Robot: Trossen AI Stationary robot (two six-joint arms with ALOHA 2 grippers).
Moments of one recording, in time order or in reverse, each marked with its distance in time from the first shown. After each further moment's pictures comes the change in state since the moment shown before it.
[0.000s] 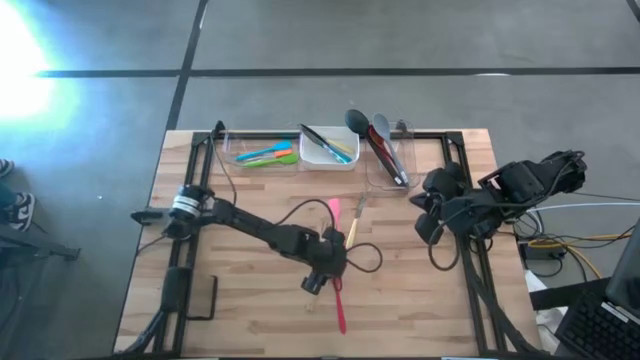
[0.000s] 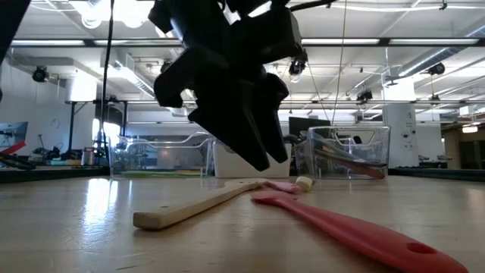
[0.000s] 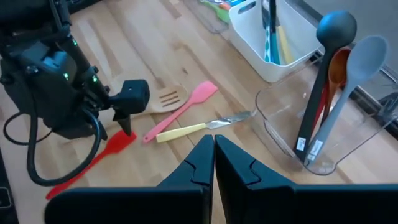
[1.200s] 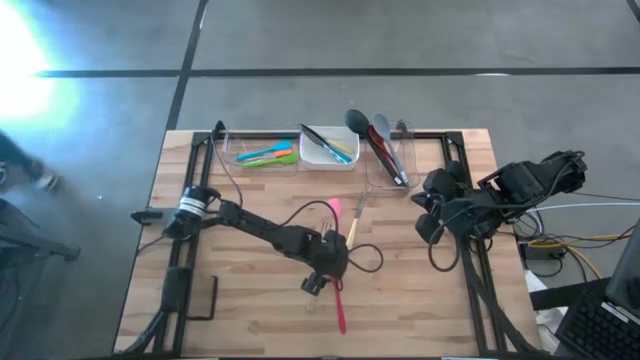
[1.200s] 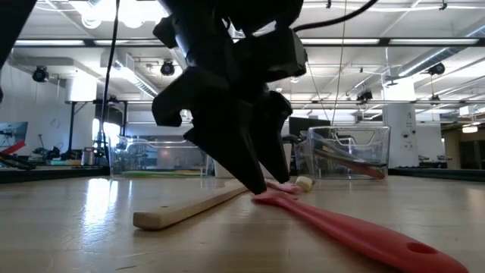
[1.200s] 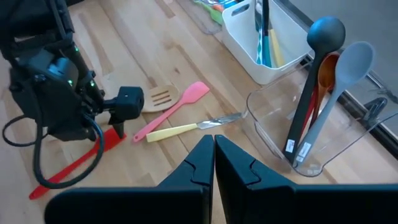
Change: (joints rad) left arm 0.016 0.046 -0.002 0.024 0.060 0.016; right arm 0.000 0.000 -0.004 -0.022 0.024 -0.020
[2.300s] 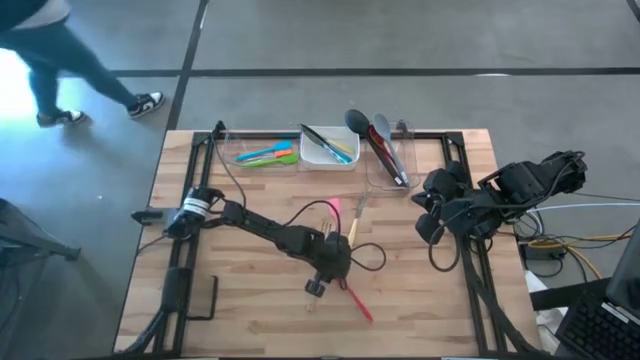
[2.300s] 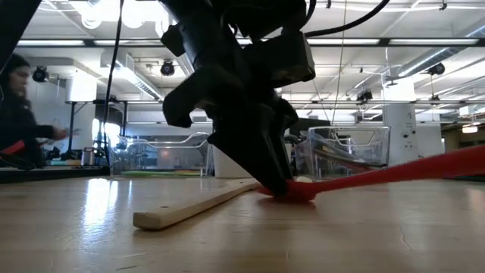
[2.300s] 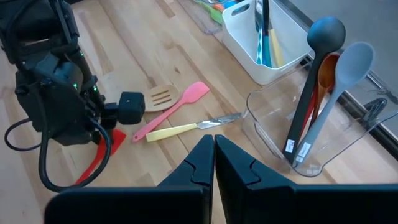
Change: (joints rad) left arm 0.015 0.142 0.014 0.013 0.057 -0.050; right arm 0.000 0.000 0.000 0.000 -0.002 -0.006
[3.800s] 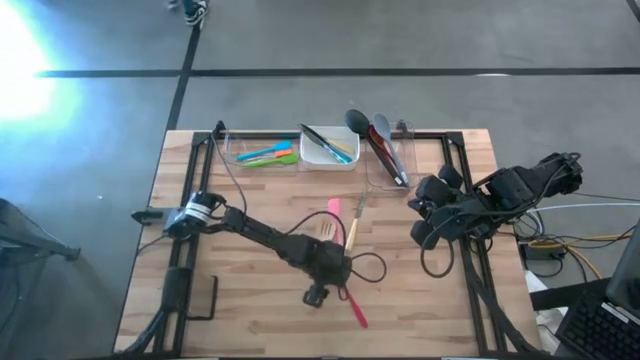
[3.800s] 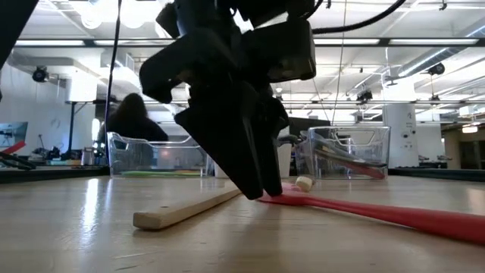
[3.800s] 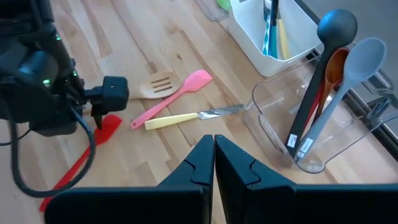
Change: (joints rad) left arm -0.045 -0.036 0.095 -0.159 -0.002 -0.161; right arm 0.000 0.040 -0.007 0.000 -0.035 -0.027
